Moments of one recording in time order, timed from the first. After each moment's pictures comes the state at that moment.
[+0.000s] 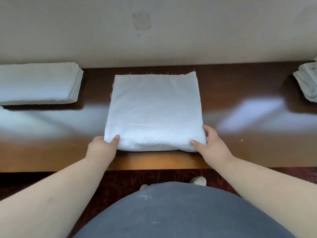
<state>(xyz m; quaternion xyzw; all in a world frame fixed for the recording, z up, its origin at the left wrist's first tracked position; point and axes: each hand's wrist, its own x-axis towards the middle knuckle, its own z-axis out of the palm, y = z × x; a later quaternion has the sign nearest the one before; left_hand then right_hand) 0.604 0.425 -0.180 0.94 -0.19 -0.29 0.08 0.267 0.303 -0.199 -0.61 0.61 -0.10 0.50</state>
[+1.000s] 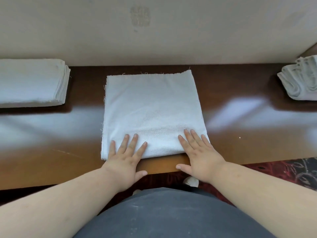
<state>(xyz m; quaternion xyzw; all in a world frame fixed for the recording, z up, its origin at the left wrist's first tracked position) 0.571 0.442 -0.209 0.65 -0.71 -0.19 -0.19 0.298 0.339 -0.207 -0.88 0.40 0.23 0.12</state>
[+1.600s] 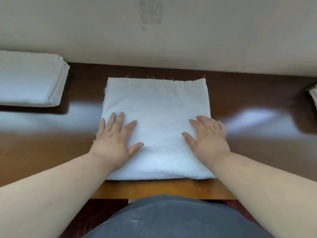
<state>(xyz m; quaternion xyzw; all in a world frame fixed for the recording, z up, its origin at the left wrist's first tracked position) 0.617 0.354 -0.211 0.76 -0.63 -0.15 -0.09 0.334 0.228 -0.207 -0.85 0.52 0.06 0.11</state>
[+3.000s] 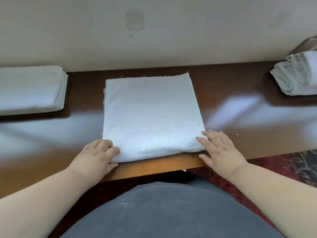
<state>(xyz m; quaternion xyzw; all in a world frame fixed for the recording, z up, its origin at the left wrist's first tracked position) 0.654 0.450 -0.194 0.64 -0.76 -0.08 -0.06 0.243 0.332 -0.203 -0.90 0.43 0.03 0.05</state>
